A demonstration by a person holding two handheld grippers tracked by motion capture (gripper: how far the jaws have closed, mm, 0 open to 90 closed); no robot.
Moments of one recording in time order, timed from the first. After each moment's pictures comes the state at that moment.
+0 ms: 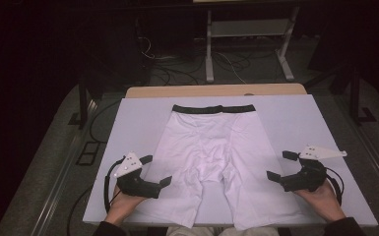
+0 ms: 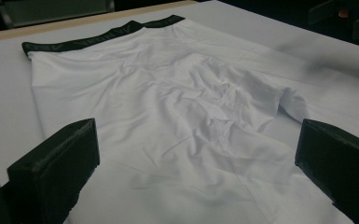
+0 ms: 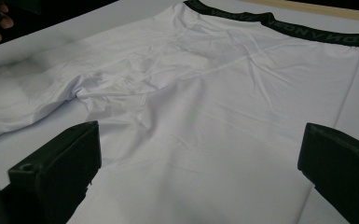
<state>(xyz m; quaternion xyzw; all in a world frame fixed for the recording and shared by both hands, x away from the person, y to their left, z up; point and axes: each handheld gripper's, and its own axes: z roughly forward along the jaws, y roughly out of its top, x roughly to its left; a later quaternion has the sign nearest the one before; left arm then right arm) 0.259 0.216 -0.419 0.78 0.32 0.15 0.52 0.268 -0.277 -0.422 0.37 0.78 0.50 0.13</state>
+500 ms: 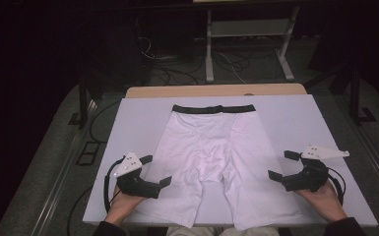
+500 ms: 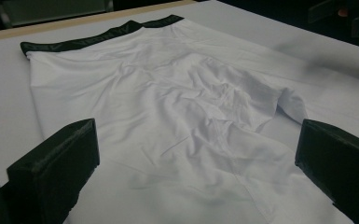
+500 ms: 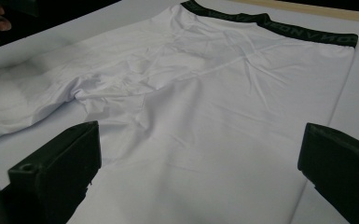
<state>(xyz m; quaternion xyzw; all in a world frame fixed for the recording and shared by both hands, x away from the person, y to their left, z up) 0.259 0.216 -0.418 0.78 0.32 0.15 0.52 0.267 -0.281 -0.421 0.37 0.77 0.50 0.13</state>
